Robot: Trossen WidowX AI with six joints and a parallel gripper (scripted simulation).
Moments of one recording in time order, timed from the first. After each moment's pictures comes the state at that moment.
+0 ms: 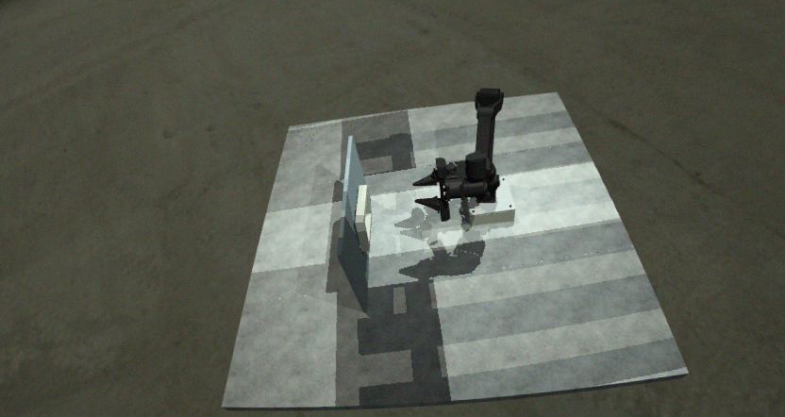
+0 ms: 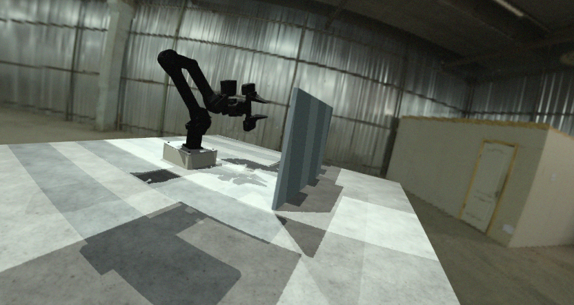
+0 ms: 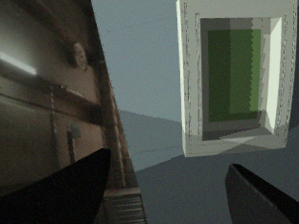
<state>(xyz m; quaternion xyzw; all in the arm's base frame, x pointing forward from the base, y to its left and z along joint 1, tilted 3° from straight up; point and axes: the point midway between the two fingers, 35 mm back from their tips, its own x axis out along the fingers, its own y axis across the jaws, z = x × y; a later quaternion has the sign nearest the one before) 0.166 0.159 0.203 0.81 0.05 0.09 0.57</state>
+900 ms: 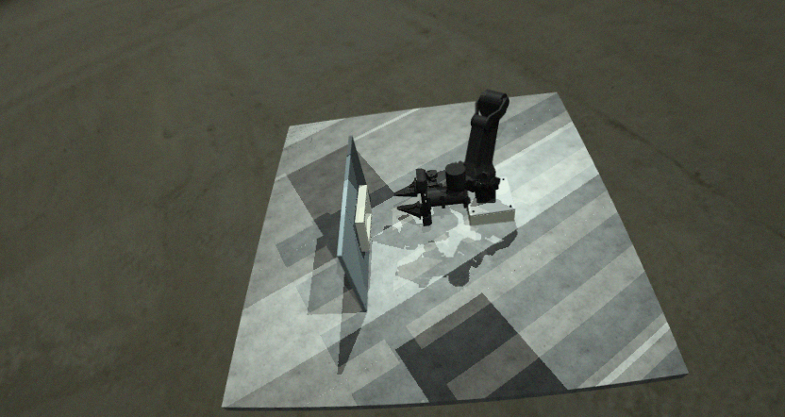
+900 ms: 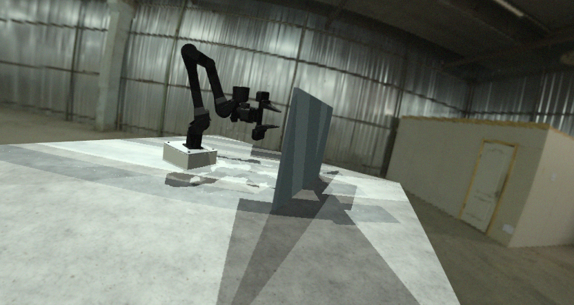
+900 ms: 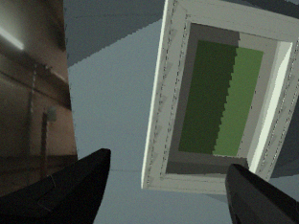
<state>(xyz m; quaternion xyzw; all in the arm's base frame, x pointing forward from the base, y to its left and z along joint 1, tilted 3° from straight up) 0.224 0.173 0.182 0.75 0.05 0.09 0.65</state>
